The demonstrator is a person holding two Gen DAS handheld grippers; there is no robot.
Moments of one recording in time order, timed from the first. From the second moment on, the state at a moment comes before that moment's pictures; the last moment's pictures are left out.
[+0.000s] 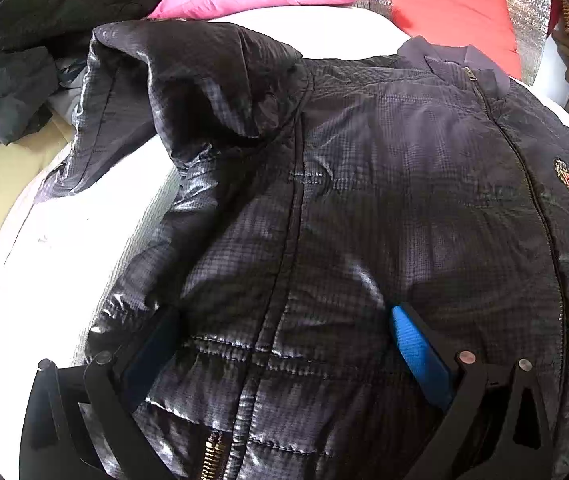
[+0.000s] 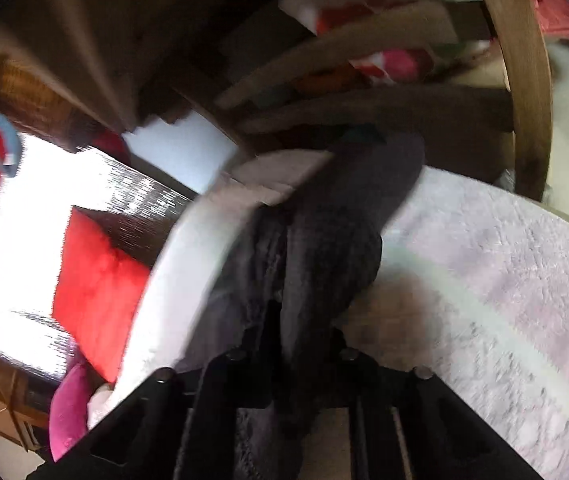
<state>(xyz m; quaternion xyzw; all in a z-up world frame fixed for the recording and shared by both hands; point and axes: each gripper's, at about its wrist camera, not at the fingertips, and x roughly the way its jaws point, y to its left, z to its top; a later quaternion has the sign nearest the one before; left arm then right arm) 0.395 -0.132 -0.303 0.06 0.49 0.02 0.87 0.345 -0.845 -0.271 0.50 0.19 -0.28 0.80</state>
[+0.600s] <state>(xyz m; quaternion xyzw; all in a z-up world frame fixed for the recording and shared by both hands) 0.379 -0.069 -0.220 0.04 0.36 0.09 0.93 0.369 -0.521 -0.086 0.35 0.16 -0.02 0.92</state>
